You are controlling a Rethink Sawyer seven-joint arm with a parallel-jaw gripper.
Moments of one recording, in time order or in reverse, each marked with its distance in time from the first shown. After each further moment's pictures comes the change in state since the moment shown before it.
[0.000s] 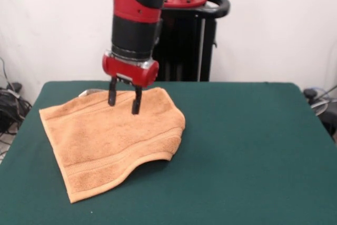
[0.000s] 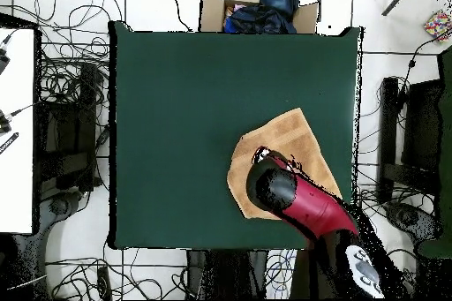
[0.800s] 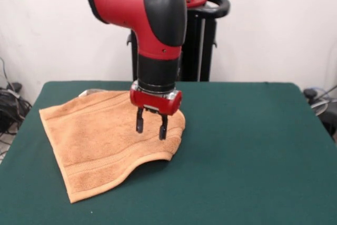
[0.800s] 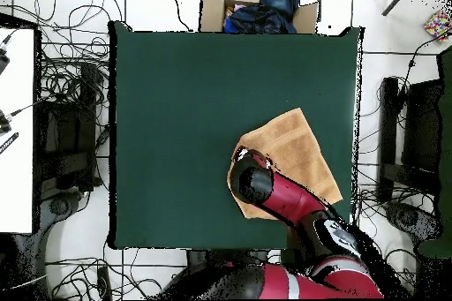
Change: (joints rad) arm -0.011 0.149 0.094 -0.001 0.007 -0.107 0.000
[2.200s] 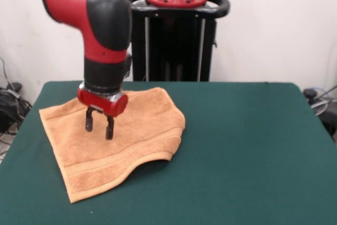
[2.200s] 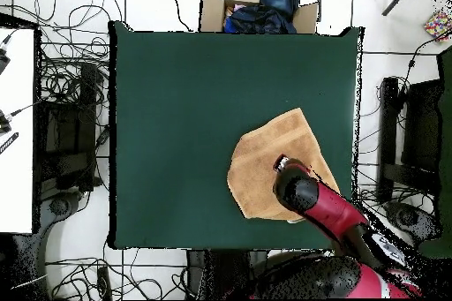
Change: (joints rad) arm -0.205 0.079 -0.021 -0.088 -0.129 0.000 0.000
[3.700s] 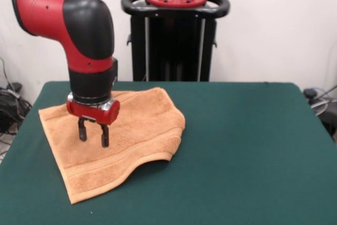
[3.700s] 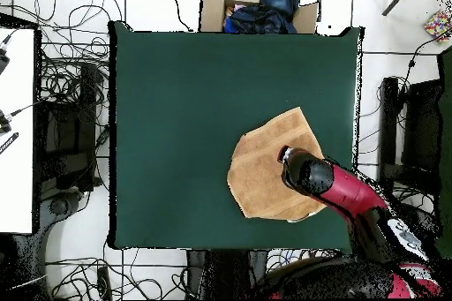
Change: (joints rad) arm -0.056 -0.015 0.090 -0.145 -0.135 0.246 0.000
